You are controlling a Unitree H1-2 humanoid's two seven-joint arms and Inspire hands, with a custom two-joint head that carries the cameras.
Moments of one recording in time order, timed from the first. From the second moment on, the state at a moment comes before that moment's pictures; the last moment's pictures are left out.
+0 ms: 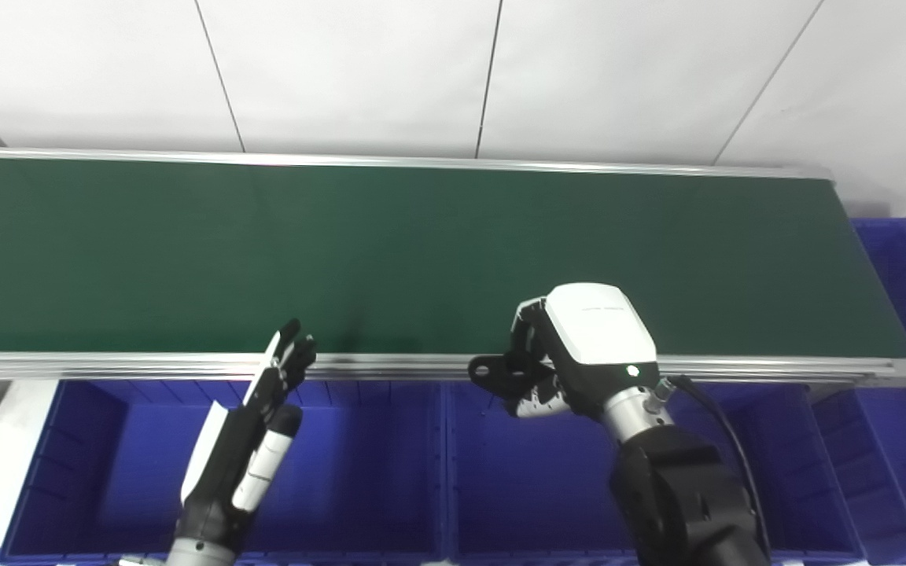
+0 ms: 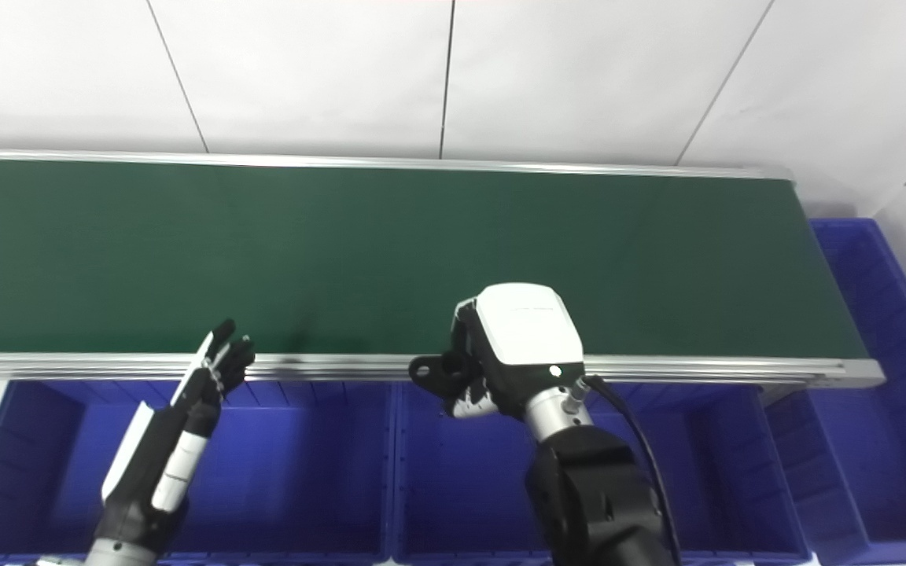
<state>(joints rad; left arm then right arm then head) 0.42 0.11 -0.21 -0.41 0.10 0.02 -0.13 0.15 -0.10 0.35 -0.67 -1.51 0.34 0.74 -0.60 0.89</state>
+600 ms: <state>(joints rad) 0.38 0.12 -0.18 -0.45 0.05 0.14 -0.17 0.38 -0.01 0.24 -0.72 -1.56 0.21 0.81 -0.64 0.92</state>
